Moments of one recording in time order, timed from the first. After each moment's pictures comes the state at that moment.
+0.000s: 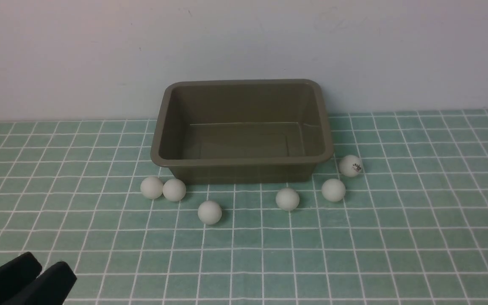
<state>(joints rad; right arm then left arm) -0.03 -0.01 -0.54 0.40 0.93 -0.29 0.14 0.10 -0.24 -1.11 0.63 0.70</state>
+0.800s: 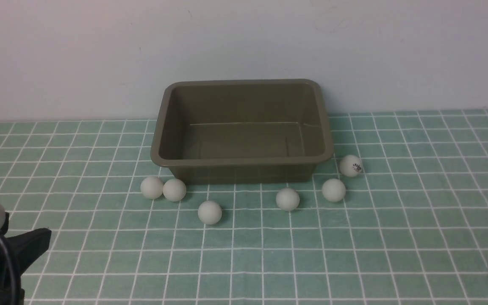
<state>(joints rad) -0.03 0.35 -0.56 0.74 0.99 -0.78 0.14 0.57 -0.59 -0.58 0.79 0.71</state>
